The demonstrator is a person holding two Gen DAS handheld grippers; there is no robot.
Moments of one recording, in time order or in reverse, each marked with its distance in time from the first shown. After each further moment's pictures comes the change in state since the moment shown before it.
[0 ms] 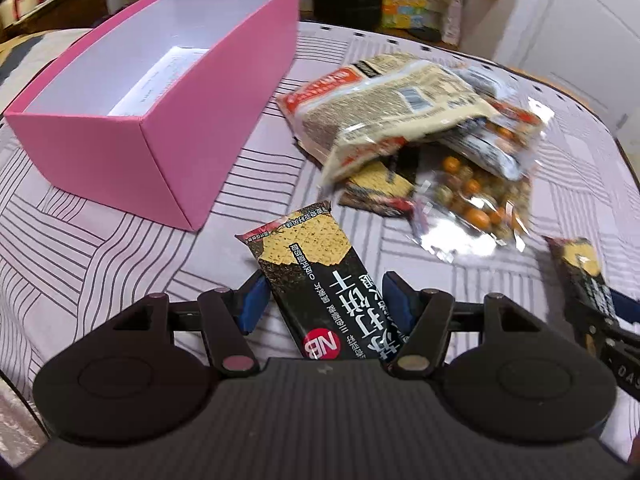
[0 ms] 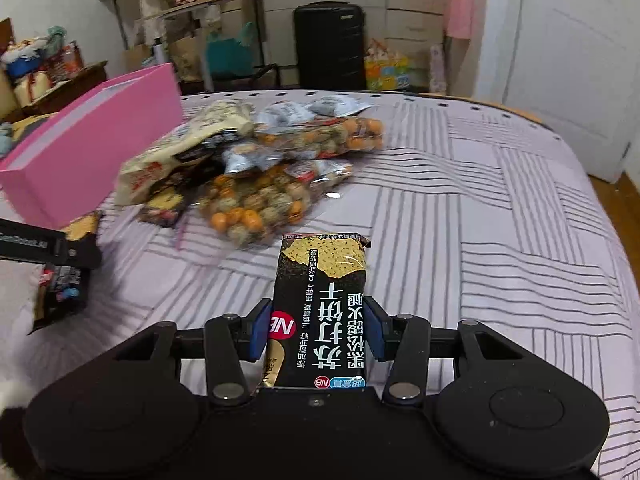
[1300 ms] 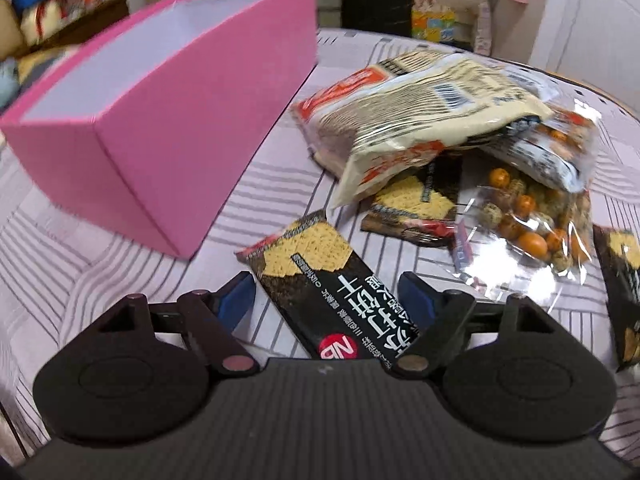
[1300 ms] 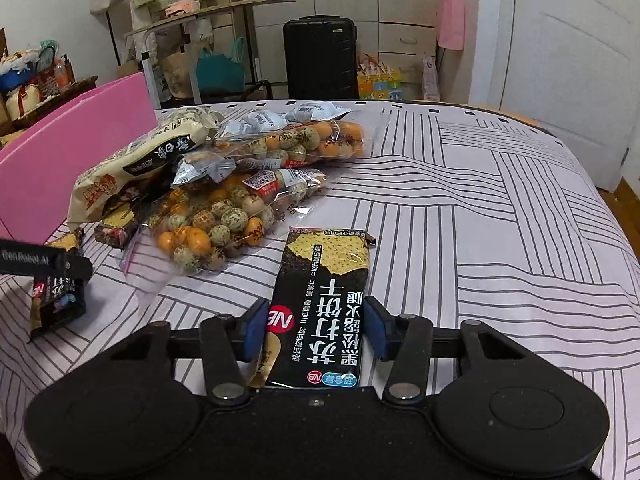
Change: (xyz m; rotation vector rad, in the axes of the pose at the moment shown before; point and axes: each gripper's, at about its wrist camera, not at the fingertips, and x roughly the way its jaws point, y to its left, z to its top) left arm 0.051 -0.007 0.006 -0.037 -0.054 0.120; right arm 0.045 -0.026 0.002 0.010 -0.067 -0.030
